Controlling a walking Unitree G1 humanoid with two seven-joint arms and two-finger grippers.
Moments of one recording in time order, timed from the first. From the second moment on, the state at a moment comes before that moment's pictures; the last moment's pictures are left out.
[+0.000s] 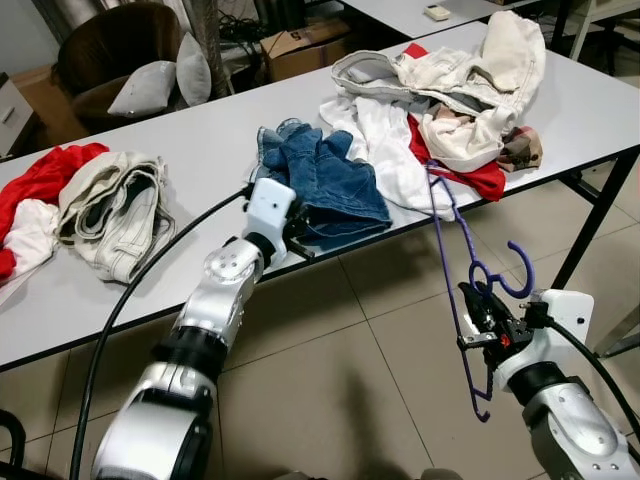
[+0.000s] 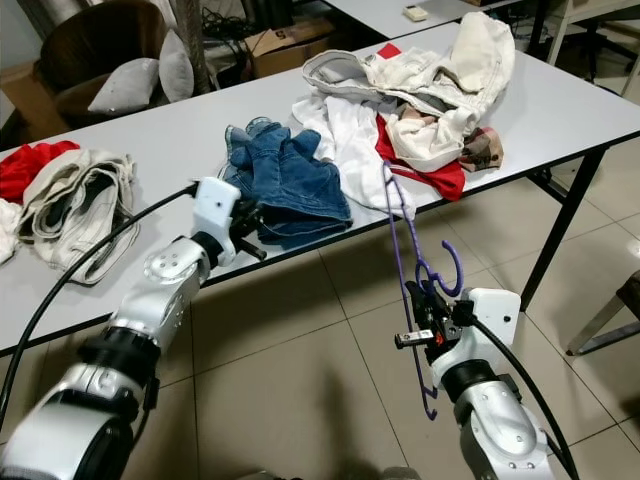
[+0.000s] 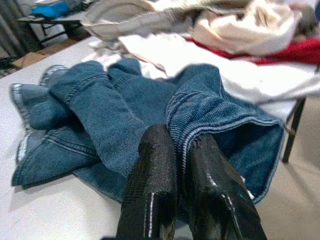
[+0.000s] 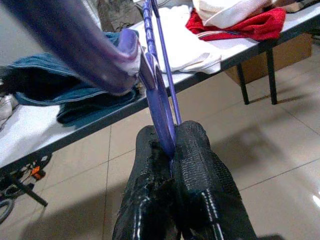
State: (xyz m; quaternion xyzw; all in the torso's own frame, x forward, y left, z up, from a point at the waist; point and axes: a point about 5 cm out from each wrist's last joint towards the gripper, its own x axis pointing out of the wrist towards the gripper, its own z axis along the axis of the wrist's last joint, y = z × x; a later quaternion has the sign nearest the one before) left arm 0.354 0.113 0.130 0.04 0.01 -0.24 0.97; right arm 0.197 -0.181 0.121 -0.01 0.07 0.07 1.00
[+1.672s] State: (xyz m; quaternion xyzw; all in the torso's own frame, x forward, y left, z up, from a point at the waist) left arm 0.292 0.114 0.120 0.01 0.01 -0.18 0.98; right arm 0.231 -0.179 0.142 -0.06 0.03 0.14 0.99
